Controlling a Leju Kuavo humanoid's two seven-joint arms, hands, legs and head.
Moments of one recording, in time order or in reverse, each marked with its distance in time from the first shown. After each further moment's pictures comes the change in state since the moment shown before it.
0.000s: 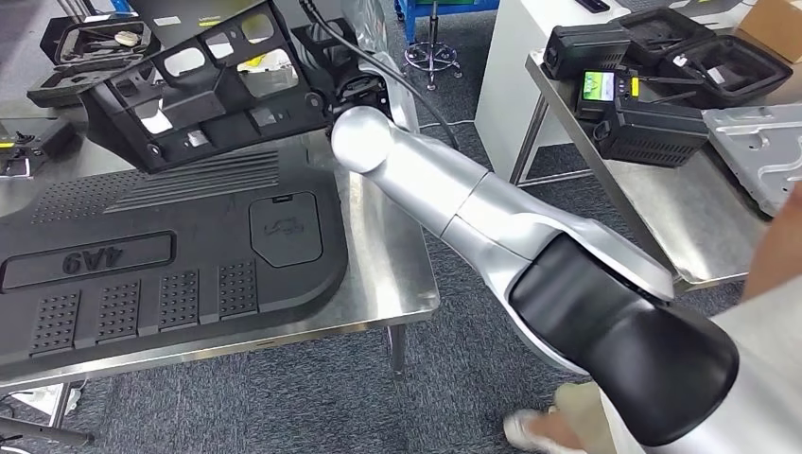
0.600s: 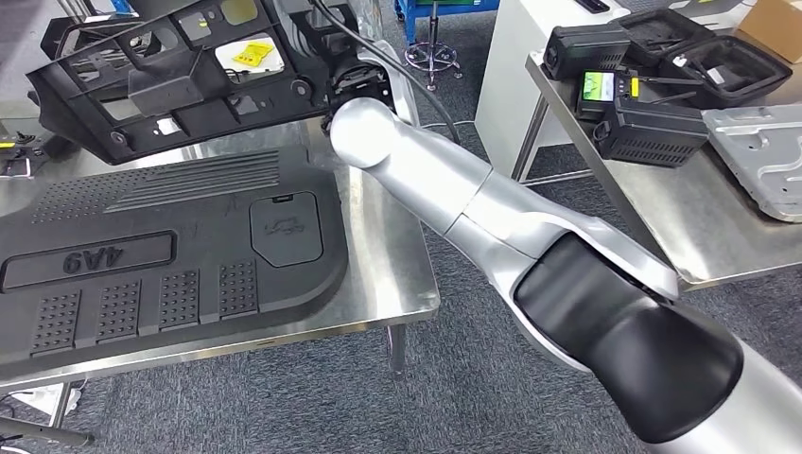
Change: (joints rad) left arm 0.000 -0.001 0.000 0.000 -0.027 0.000 -0.006; right arm -0.001 -0.011 -0.018 -0.074 -0.030 0.000 -0.025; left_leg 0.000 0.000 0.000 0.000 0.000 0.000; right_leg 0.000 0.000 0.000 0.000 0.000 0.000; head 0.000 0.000
